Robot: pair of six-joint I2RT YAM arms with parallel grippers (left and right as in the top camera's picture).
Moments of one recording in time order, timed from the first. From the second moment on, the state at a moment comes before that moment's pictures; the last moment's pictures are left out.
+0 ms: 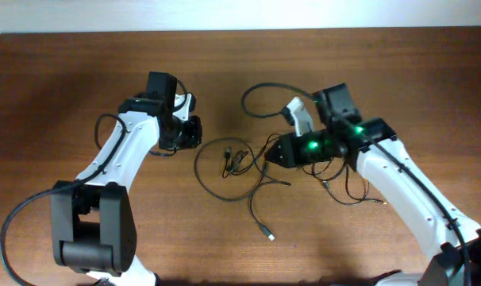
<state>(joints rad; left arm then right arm) -0.11 1.80 1.28 -0.81 0.30 -0.18 0.37 1.55 1.18 -0.73 -0.67 0.23</state>
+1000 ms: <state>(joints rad) -0.45 1.80 1.19 -0.70 0.31 0.02 0.33 1.88 1.18 -0.63 -0.53 0.39</state>
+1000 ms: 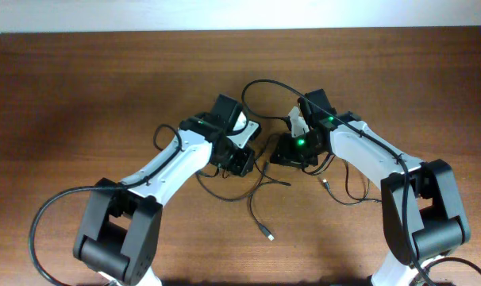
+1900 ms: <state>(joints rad) -0.16 1.55 1.29 -0.93 0.99 0.25 0.24 1.62 1.18 -0.53 -0.91 0.55</state>
